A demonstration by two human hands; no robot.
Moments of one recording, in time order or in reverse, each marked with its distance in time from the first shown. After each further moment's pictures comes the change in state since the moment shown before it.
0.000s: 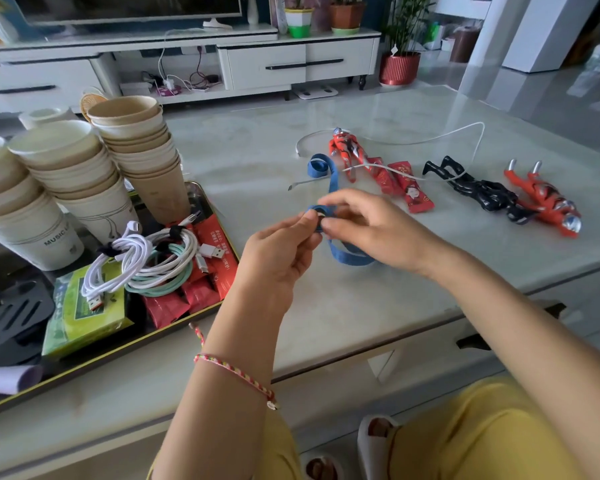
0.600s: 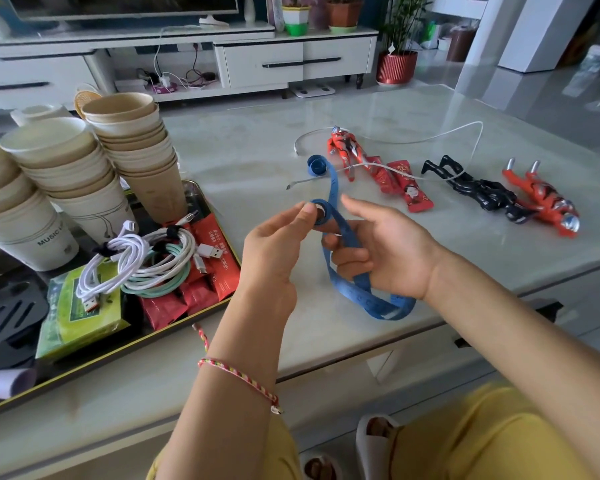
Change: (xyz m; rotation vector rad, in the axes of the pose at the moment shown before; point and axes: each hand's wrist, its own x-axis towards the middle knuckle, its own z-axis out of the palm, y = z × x) left_hand -0.004 -0.004 0.003 0.158 0.073 0.145; right_hand 0.000 0.011 0.004 1.115 -0.258 0.497
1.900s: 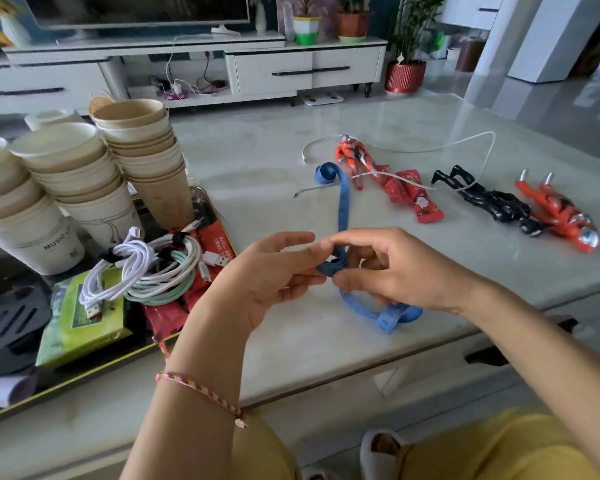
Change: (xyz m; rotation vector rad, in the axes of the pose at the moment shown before) left_hand 0.008 0.009 -0.028 0.330 -0.298 -0.124; right_hand -0.021 0.002 0.001 -1.097 0.010 -0.472
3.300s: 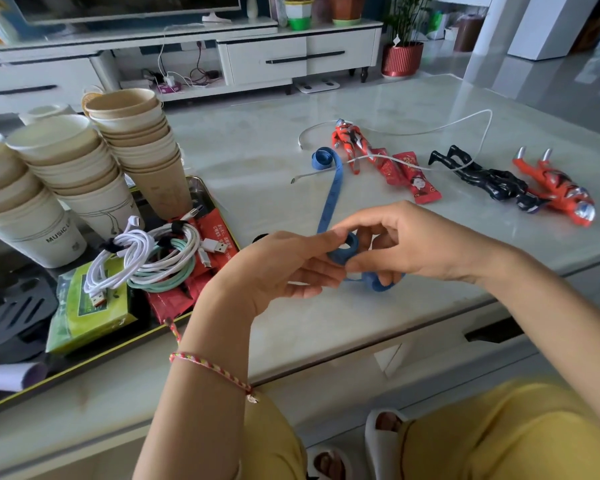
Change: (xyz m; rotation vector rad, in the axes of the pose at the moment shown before) left_hand -0.003 0.001 0.007 0.196 -0.132 -0.093; right_hand -0.007 0.002 -0.012 -0.029 -0.023 0.096
